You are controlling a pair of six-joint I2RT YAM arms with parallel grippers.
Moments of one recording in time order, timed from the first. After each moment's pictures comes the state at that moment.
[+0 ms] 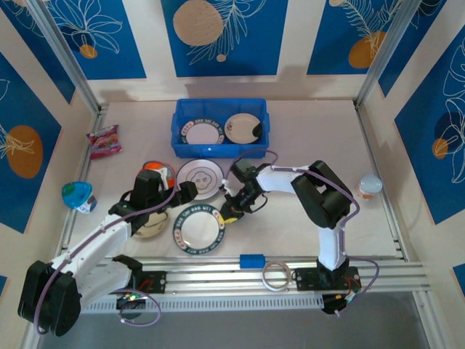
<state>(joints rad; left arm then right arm) -0.41 1.00 0.53 -0.23 0.25 -0.70 0.69 1.93 1.12 -0.58 -0.87 0.37</state>
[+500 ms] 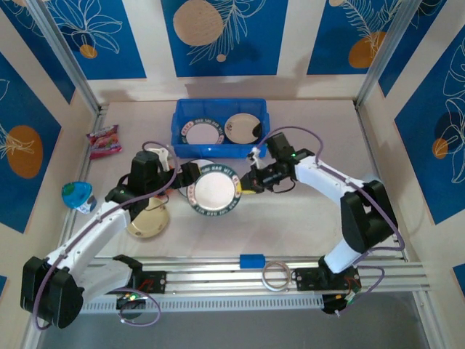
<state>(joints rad) -0.41 1.05 0.74 -0.26 0.25 -0.62 0.44 1.59 1.08 -0.60 -0.85 0.49</state>
